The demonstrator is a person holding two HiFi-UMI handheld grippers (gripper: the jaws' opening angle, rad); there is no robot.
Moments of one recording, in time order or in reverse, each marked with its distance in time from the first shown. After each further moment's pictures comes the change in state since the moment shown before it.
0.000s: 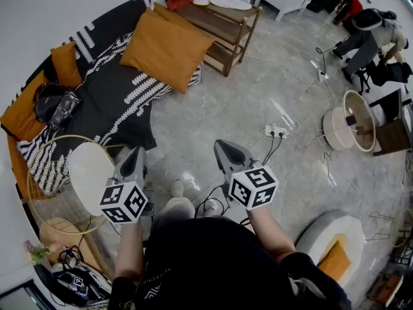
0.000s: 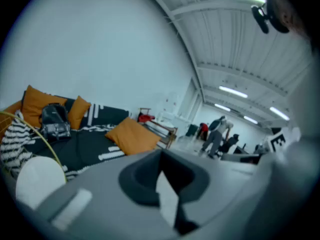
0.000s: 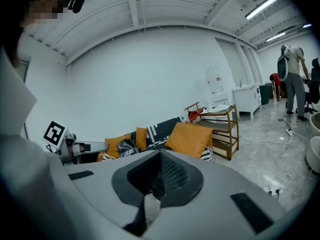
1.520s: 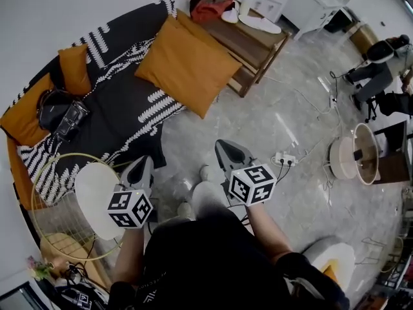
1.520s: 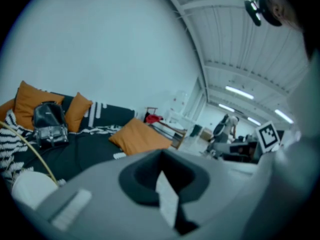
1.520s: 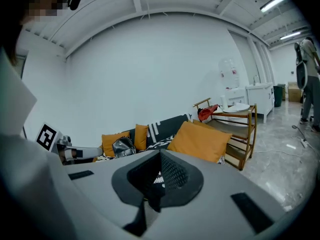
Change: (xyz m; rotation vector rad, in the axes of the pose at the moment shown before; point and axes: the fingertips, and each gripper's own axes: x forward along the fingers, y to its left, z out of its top) left arm 0.096 0.109 0.045 -0.015 0.021 0.016; right arm 0.187 -0.011 0.053 -0.054 0.060 0.057
